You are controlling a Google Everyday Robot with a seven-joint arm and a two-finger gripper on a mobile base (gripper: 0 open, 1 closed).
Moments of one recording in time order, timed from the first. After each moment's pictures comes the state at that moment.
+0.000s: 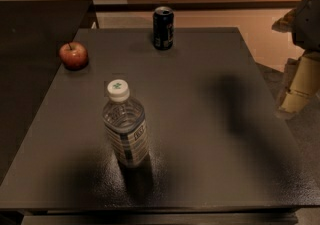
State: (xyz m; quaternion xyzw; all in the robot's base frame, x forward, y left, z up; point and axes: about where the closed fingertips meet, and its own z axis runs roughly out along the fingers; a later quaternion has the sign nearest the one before) arm 0.438 -0.217 0.976 -0.60 0.78 -0.03 0.16
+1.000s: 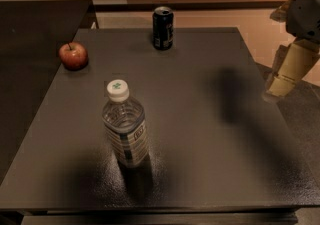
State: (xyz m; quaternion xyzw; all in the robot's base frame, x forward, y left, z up) arm 0.468 -0.217 0.981 -0.58 0.79 -0.03 0.19
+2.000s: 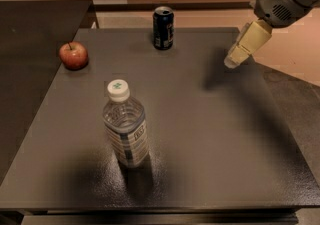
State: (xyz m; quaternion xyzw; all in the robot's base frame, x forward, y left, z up) arm 0.579 -0.198 0.966 -0.51 0.81 0.01 0.29
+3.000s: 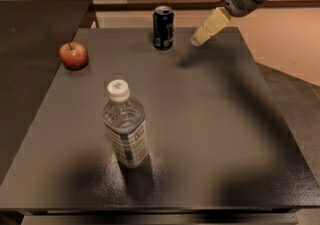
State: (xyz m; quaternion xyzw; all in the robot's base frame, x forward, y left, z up) arm 0.676 -0.150 0.954 -0.46 0.81 0.05 0.36
